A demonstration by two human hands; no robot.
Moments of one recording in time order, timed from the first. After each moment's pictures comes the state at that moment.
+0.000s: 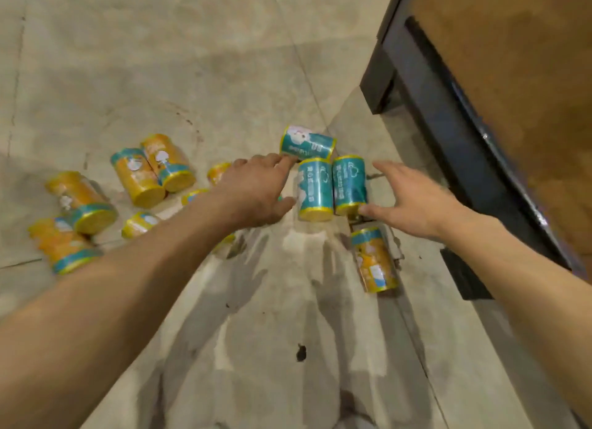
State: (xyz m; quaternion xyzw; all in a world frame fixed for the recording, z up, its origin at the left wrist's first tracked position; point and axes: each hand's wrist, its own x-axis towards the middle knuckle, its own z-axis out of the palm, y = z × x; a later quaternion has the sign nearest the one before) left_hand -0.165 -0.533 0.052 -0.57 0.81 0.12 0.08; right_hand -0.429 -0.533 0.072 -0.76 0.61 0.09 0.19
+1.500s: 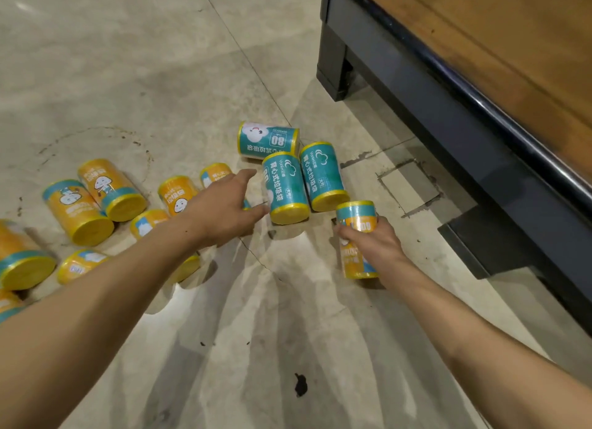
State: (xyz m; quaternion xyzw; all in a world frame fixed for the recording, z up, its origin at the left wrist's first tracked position) left_hand -0.177 -0.541 -0.030 -0.60 0.76 0.25 0.00; right_hand -0.435 -0.474 -0.100 -0.28 0.79 -0.28 0.46
